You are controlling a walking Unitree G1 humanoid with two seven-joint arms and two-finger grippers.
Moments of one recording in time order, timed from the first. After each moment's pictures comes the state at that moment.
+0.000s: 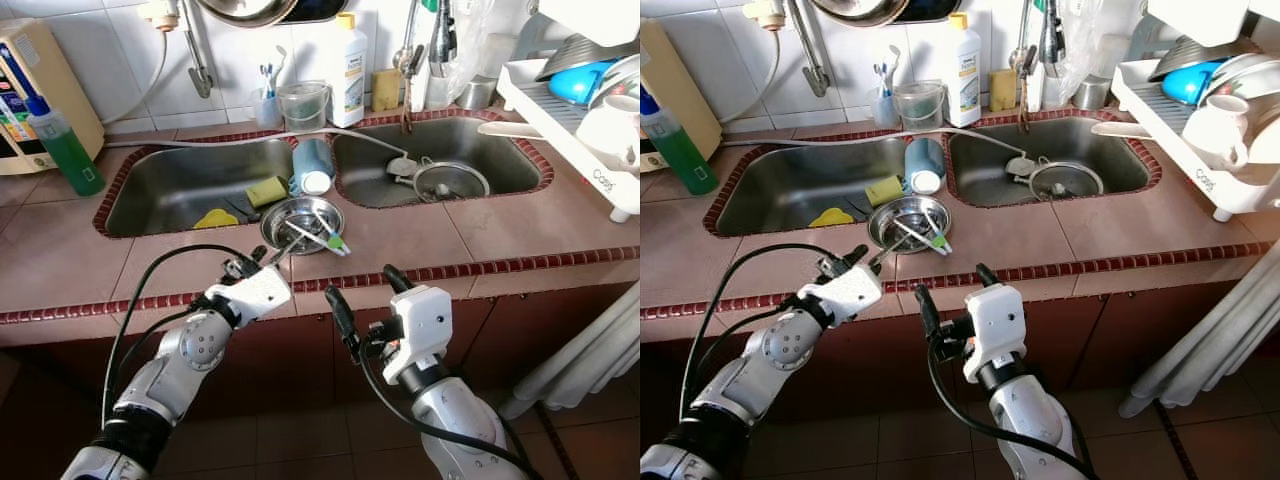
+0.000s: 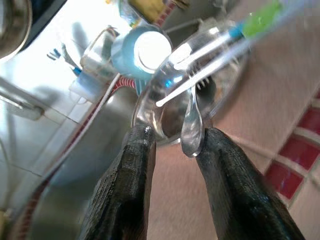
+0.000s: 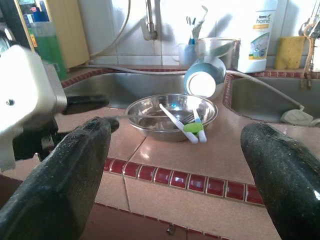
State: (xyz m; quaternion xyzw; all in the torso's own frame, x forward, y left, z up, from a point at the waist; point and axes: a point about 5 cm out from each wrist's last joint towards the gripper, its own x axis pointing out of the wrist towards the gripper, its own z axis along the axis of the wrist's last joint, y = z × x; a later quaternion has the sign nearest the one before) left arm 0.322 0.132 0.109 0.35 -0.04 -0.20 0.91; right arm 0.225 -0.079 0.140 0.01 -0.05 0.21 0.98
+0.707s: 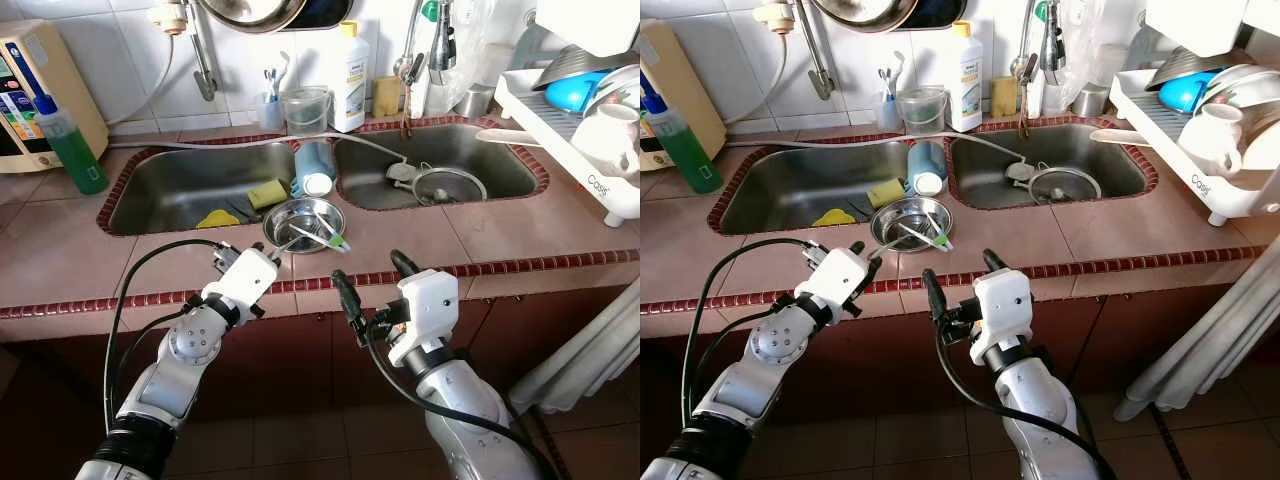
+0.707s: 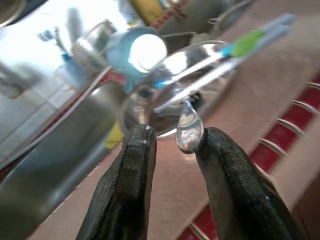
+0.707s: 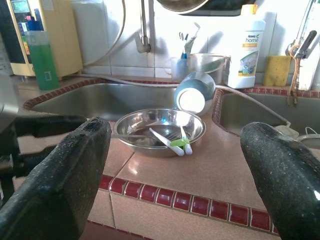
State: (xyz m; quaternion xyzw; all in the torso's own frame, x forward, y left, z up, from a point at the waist) left arm 0.313 0.134 0.107 0.28 -0.02 -0.23 0.93; right arm 0.240 -0.086 0.147 0.00 -0.07 0.20 0.98
